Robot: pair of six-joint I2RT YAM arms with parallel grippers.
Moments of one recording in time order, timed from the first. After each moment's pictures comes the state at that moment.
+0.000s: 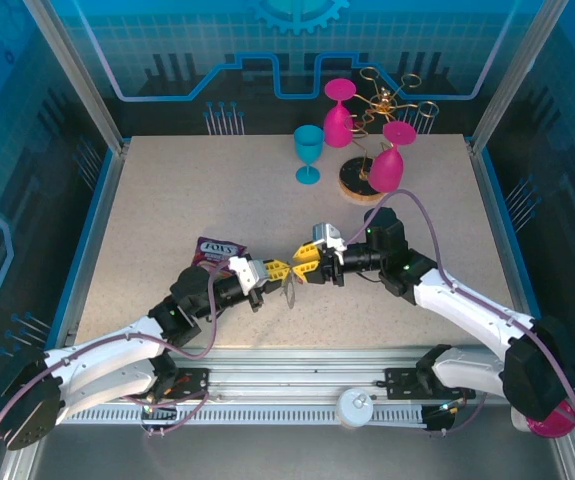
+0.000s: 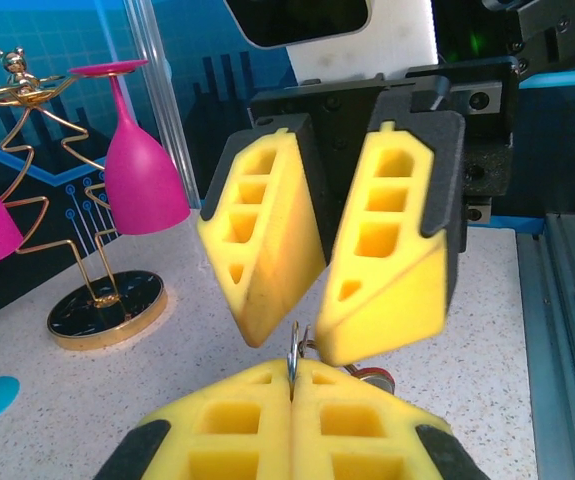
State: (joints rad) left arm -0.79 0.90 0.33 0.59 0.29 0.12; right arm 0.60 1.18 0.72 0.13 -0.91 -0.25
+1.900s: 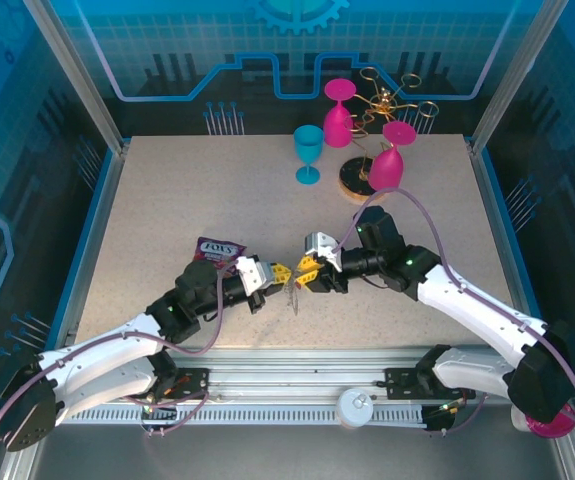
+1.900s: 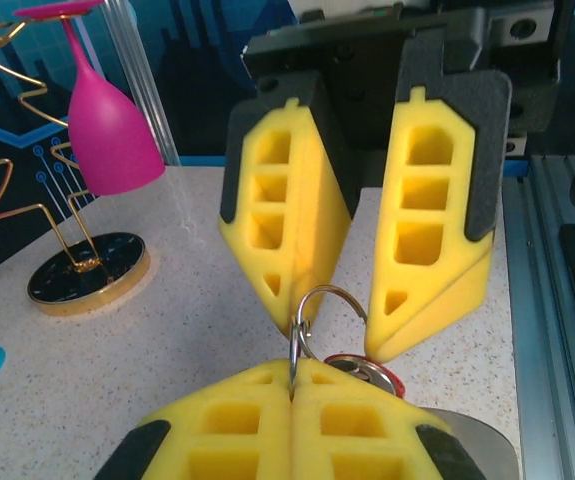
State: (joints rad) left arm -0.78 0.89 0.39 0.39 0.32 0.20; right arm 0.65 1.15 0.85 -0.31 -0.77 -0.41
